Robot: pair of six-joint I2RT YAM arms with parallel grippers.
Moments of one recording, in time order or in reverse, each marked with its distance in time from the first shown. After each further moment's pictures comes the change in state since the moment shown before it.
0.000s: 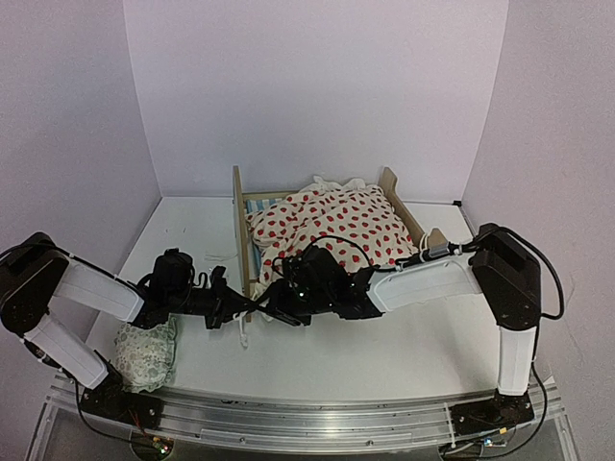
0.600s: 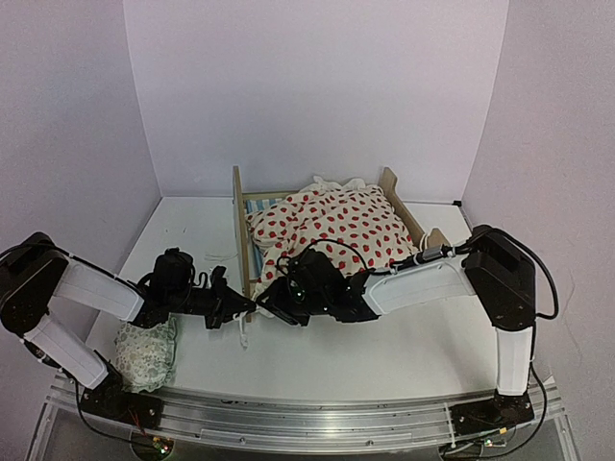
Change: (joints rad) left arm 0.000 -0.002 0.006 -0.018 0.004 0.008; right arm 0.007 0.029 0.010 0.023 0.108 0.114
